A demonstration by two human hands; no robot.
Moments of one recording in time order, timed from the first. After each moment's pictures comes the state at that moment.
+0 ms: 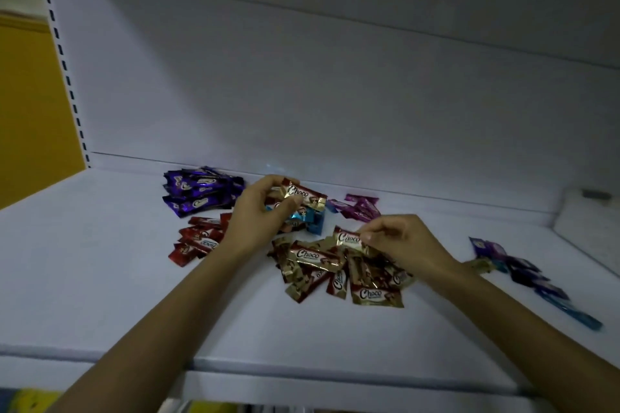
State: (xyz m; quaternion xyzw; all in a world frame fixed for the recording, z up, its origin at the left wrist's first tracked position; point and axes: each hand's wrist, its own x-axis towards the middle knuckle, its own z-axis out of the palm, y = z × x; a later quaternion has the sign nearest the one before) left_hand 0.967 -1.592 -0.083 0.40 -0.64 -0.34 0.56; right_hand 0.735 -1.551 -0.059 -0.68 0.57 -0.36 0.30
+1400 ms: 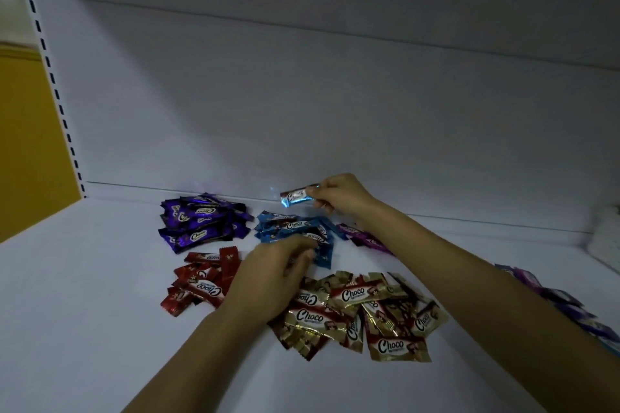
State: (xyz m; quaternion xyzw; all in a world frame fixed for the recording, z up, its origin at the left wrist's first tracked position) left_hand 0.962 -1.596 -0.100 0.47 -0.78 -0.14 0.39; right_hand 0.809 -1.703 -0.033 -0.65 0.56 -0.37 0.35
